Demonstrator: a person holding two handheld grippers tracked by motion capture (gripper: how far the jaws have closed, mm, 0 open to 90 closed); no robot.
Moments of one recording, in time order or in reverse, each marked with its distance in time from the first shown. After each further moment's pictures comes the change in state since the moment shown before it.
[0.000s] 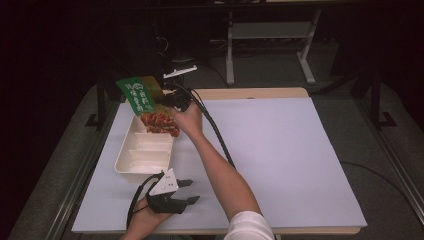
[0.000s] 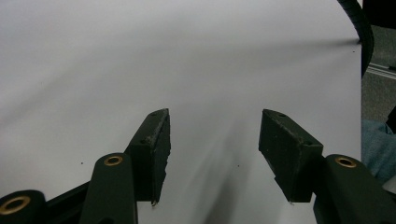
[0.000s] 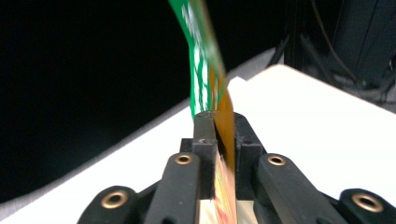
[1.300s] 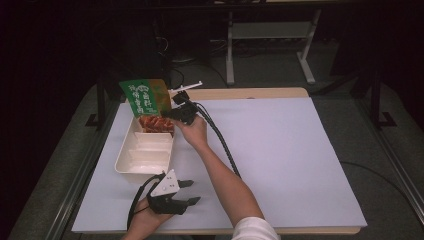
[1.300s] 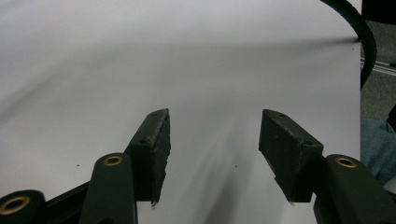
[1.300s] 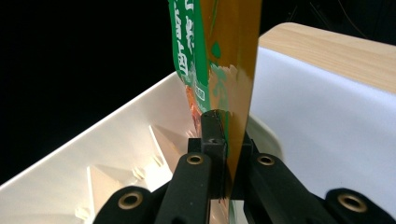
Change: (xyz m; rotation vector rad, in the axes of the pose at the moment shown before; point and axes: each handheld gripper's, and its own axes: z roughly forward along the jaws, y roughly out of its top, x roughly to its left) left arm -0.002 0.000 0.002 0.008 -0.001 0.016; right arm -0.016 -0.047 0.012 0.053 0.031 0.081
